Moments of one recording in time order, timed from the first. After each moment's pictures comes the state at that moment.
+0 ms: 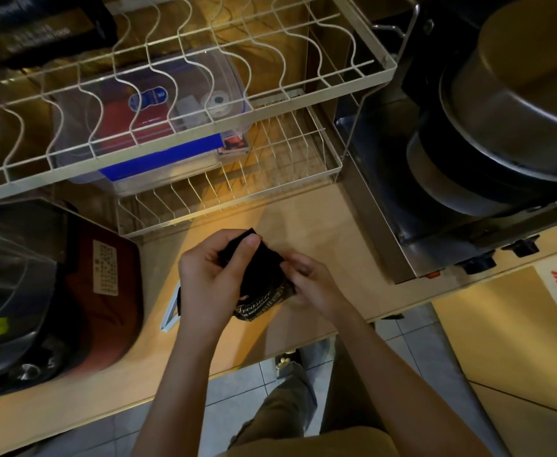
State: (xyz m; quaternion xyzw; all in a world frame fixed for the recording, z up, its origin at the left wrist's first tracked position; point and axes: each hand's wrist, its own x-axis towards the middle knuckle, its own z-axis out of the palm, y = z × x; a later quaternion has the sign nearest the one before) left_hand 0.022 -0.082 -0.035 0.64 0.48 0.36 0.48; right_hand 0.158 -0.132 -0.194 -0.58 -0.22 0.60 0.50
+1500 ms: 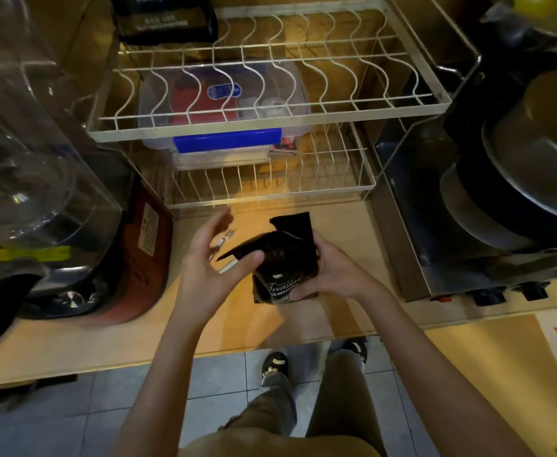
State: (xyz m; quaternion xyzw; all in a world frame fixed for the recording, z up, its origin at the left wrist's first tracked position) left_hand -0.046 -0.089 -0.062 0.65 0.50 0.35 0.45; right_hand 0.167 -0.115 -0.112 -0.56 -0.51 0.58 0.29
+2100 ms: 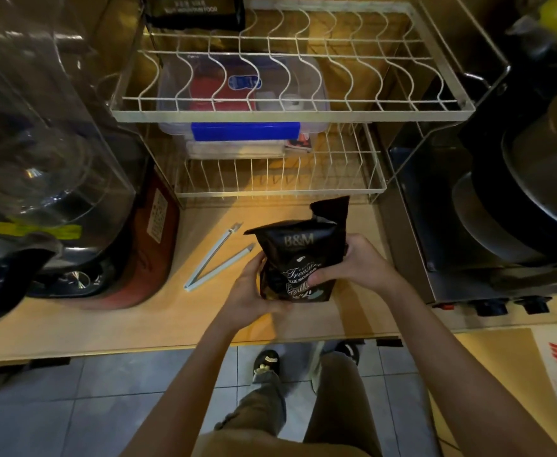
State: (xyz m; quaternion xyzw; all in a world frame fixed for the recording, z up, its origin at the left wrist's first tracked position) left_hand -0.027 -0.102 -0.157 0.64 0.47 0.20 0.58; right_hand 0.187 -0.113 -0.101 -0.59 -0.50 0.56 0.29
